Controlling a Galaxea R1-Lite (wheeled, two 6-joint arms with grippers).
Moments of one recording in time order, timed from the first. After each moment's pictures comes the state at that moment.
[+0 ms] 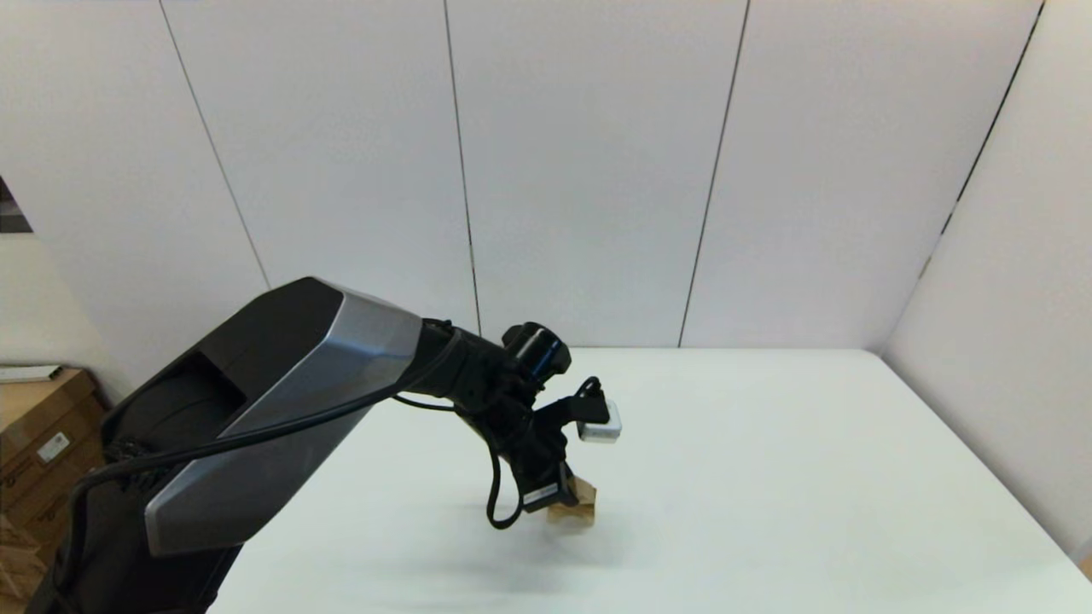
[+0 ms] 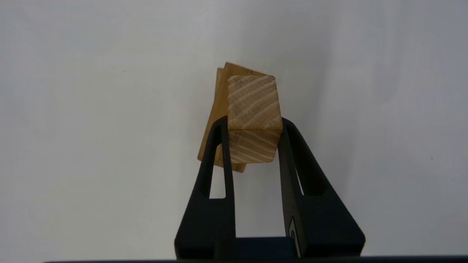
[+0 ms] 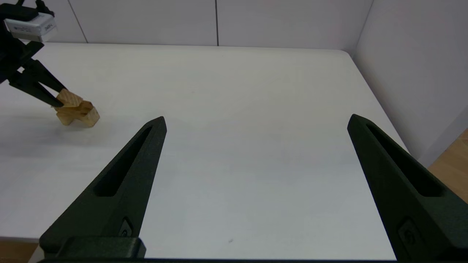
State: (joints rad) left arm -0.63 2.43 -1.66 0.41 -0.39 0.79; right arm 0.00 0.00 -0.04 0.11 0.01 -0.01
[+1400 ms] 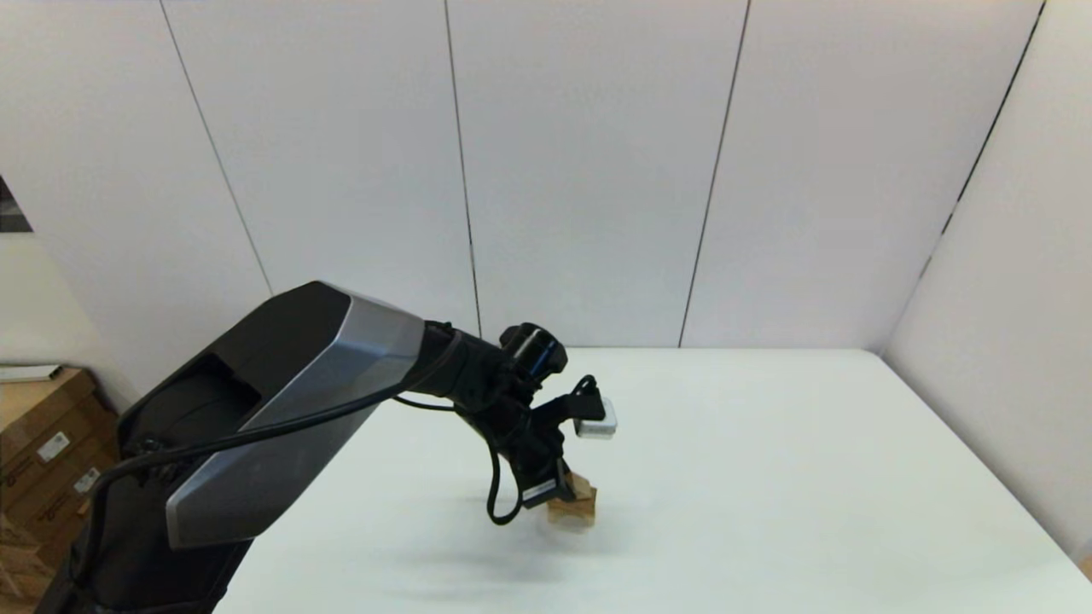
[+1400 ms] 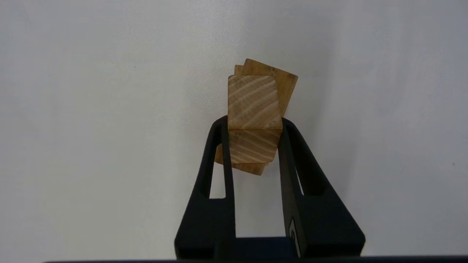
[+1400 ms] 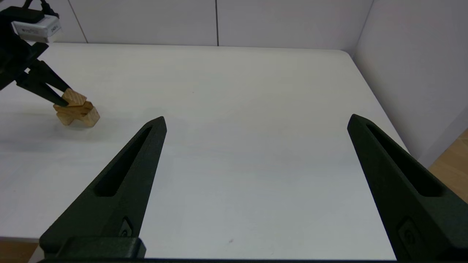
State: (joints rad) left arm -0.62 2.46 -1.68 0.40 -0.39 0.78; right arm 0.00 0.00 -0.04 0.11 0.01 -0.01
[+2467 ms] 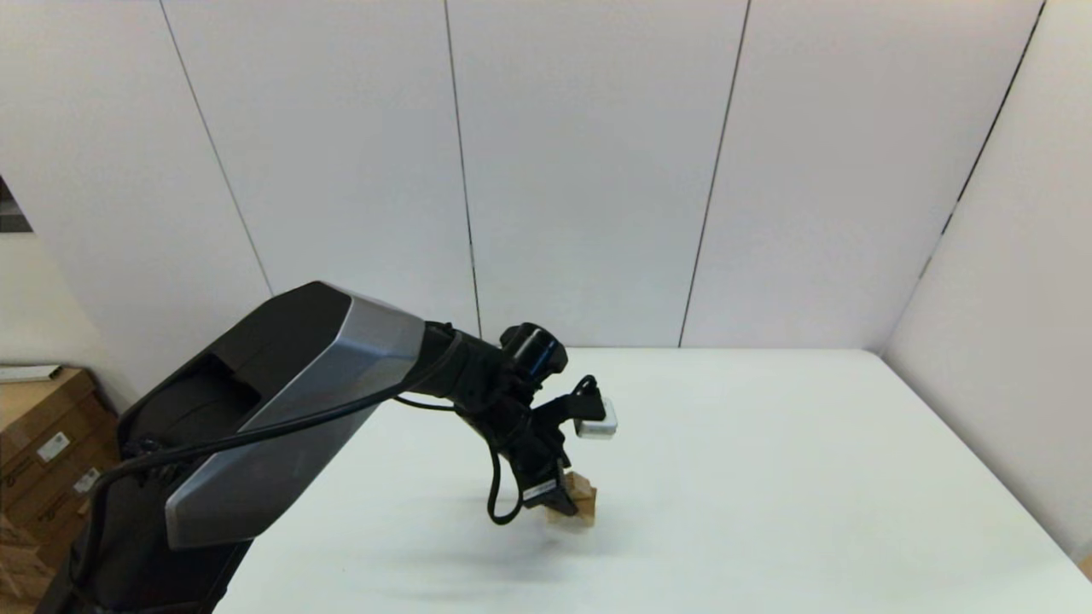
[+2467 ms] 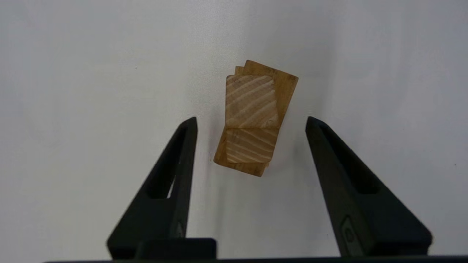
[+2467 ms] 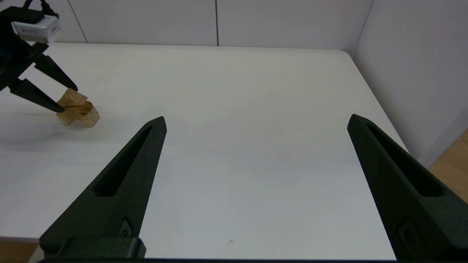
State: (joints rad) left arm -0.62 2.46 -1.68 0.39 -0.39 0.78; right arm 0.00 0.00 -0.04 0.11 0.01 -0.01
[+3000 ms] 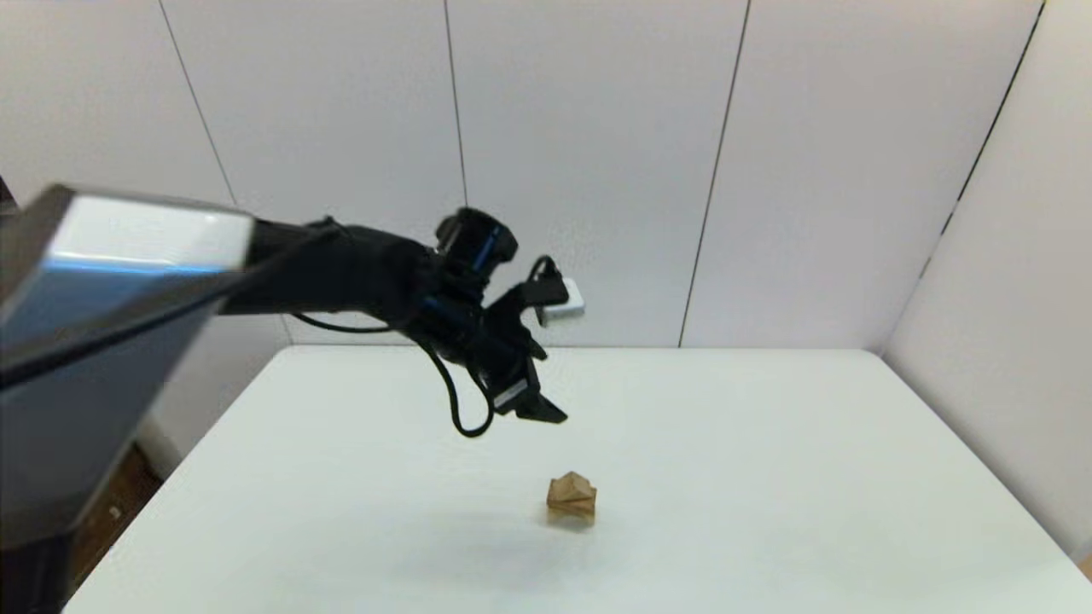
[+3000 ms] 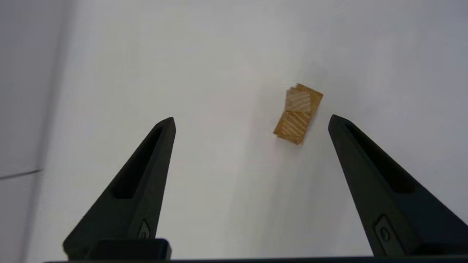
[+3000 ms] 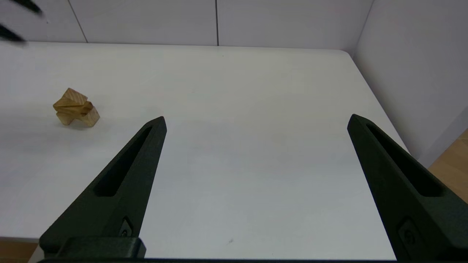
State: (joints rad) left arm -0.54 2.17 -1.70 0.43 -0.39 0.71; right arm 0.00 0.00 -0.04 0.11 0.01 -0.01
